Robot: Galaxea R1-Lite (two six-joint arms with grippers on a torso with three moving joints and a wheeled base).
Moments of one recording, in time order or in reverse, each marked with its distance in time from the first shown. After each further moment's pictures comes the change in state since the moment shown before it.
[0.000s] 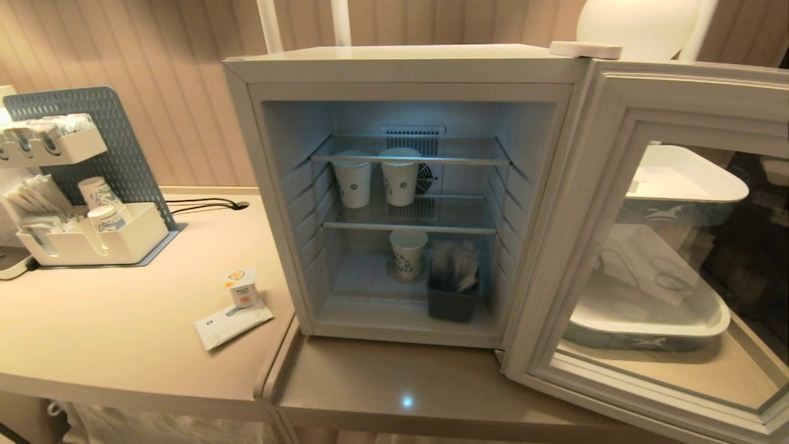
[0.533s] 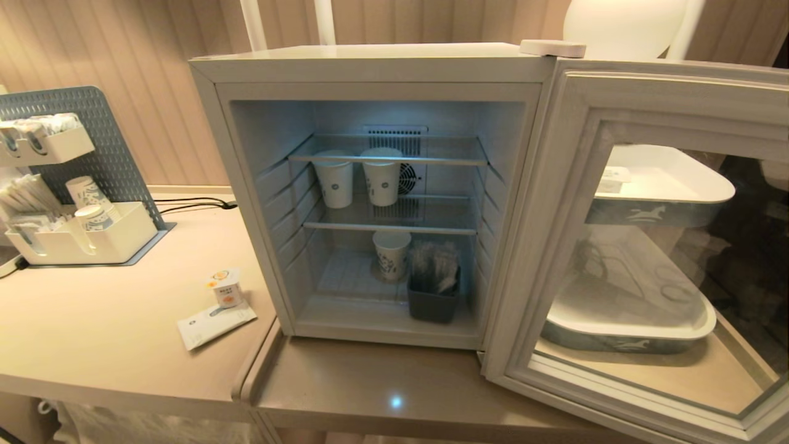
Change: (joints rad) left arm 0.000 0.000 0.000 0.001 0.000 -0.004; right arm 0.000 0.000 -0.001 0.001 0.000 0.000
